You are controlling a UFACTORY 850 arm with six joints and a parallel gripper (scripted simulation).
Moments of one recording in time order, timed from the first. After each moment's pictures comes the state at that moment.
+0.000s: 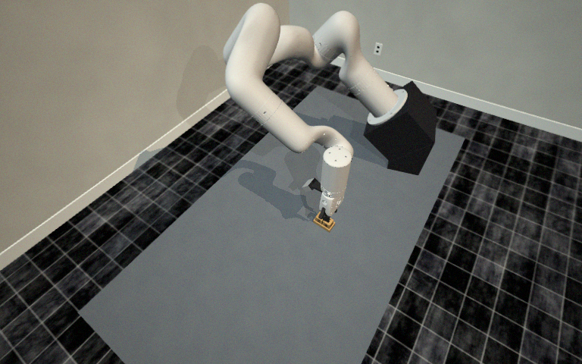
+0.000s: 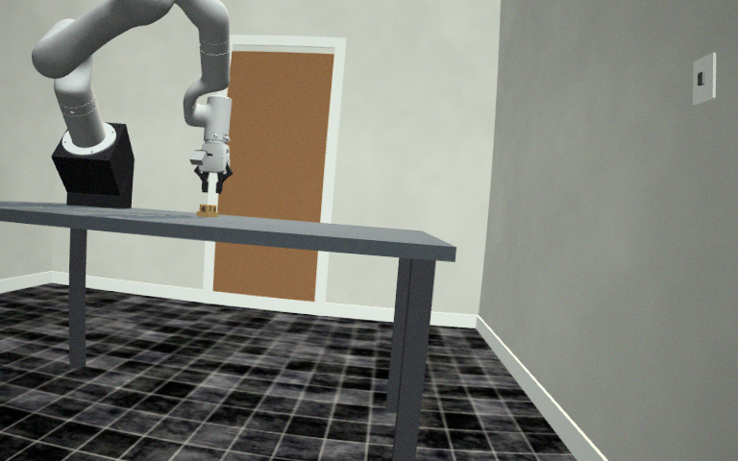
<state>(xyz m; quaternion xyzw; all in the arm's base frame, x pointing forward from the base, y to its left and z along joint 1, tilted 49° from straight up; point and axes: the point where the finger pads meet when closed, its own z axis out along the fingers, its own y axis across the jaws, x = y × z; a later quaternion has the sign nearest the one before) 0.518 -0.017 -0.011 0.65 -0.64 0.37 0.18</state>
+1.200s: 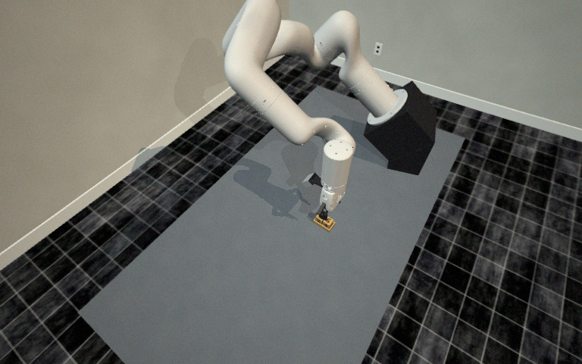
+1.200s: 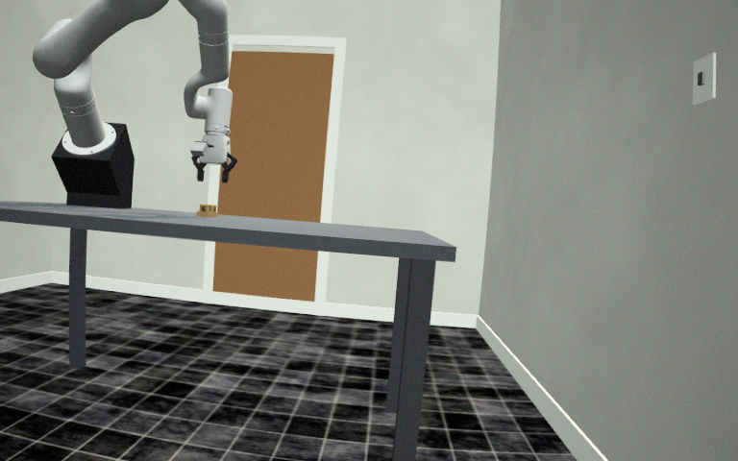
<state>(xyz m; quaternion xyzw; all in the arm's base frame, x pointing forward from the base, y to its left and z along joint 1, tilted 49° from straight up) 0.511 0.004 0.008 0.65 -0.64 0.37 0.18</state>
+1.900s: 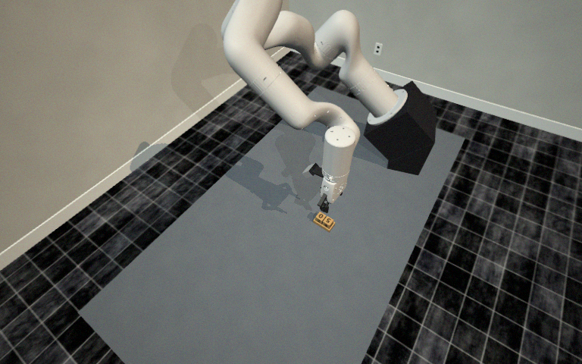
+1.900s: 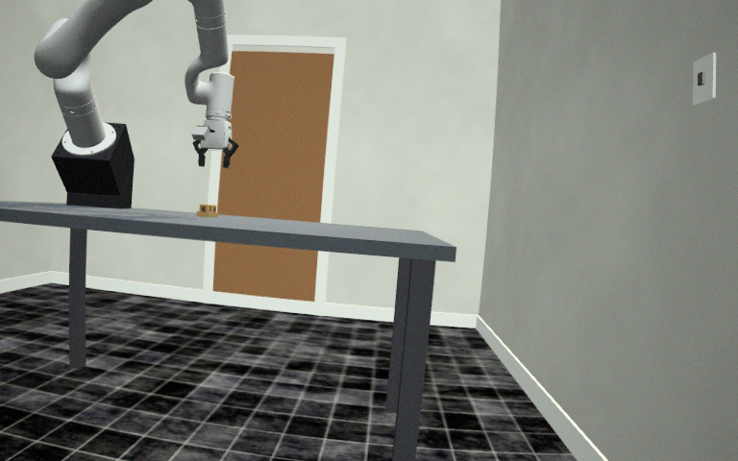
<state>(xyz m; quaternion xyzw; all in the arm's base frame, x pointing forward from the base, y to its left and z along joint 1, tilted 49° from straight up) 0.498 0.040 0.042 0.65 -0.64 0.37 0.18</state>
